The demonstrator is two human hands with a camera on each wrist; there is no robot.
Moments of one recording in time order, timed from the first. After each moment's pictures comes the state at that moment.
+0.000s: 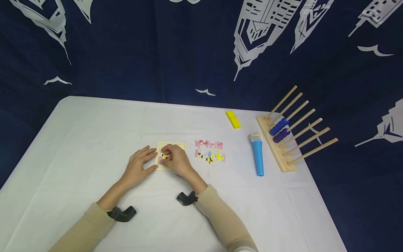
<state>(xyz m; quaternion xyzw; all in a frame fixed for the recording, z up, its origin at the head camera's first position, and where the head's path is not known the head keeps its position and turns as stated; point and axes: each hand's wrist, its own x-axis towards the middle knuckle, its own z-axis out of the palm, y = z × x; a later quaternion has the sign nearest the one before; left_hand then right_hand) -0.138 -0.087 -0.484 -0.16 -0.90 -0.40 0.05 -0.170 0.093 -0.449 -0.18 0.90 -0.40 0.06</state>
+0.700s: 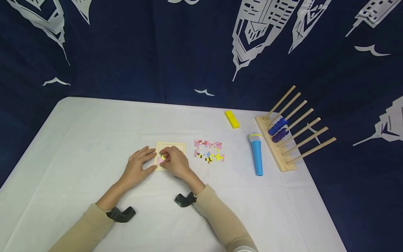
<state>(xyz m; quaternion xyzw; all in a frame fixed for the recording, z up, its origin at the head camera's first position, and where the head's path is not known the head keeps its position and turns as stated) -0.137 -0.087 -0.484 -0.16 -0.90 -0.40 0.06 -0.167 0.089 -0.451 -0.17 0.92 -0.36 0.07</state>
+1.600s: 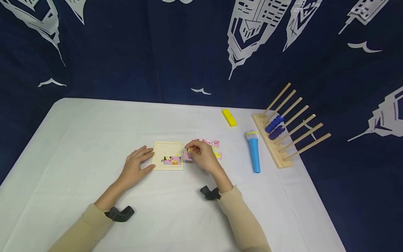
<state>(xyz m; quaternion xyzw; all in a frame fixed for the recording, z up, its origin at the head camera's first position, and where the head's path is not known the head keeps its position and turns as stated) -0.137 -0.083 -0.486 -0.15 -0.90 -0.40 0.07 -0.166 0.176 -0.412 -0.11 0.90 -0.42 0.06</state>
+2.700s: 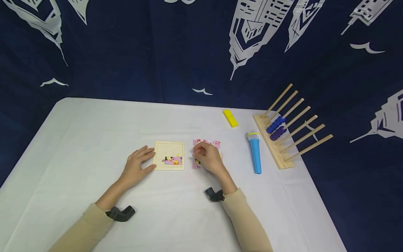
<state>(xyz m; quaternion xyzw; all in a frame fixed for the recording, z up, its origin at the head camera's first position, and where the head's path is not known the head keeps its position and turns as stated) -0.138 -0.083 -0.487 -0.15 -0.90 -0.40 0.06 -0.168 0.193 -0.430 -0.08 0.91 -0.40 0.05</state>
